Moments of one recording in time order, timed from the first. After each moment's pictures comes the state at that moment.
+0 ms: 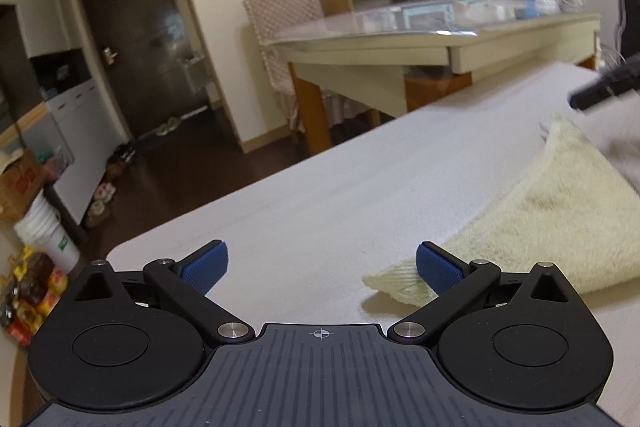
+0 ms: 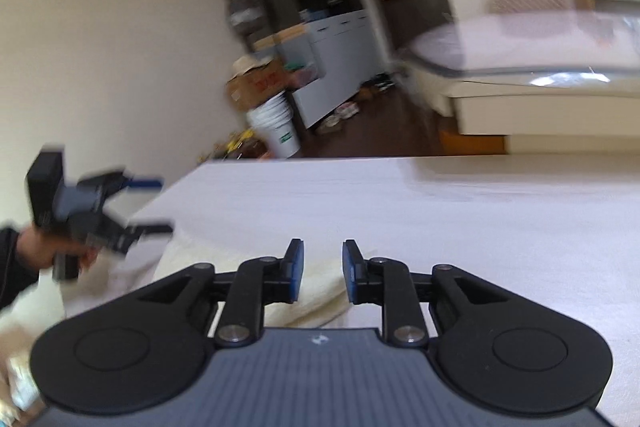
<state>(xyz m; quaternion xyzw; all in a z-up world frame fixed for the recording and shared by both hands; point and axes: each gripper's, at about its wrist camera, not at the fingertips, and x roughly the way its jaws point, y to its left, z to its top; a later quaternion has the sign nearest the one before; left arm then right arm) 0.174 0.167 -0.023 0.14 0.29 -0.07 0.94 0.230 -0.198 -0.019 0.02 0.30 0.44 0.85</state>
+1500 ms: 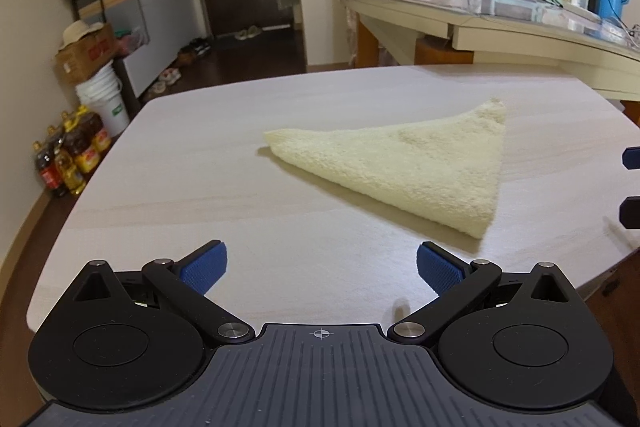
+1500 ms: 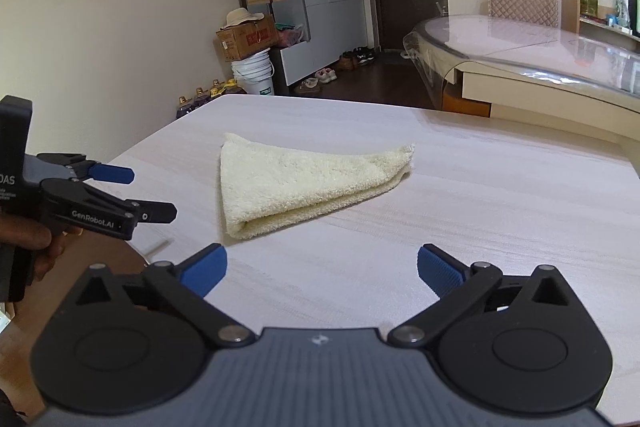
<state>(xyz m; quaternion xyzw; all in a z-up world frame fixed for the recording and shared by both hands) 0.042 0.058 -0.004 0.02 0.36 0.06 0.93 0.084 -0.220 0.017 -0.06 0.32 0.38 0.87</state>
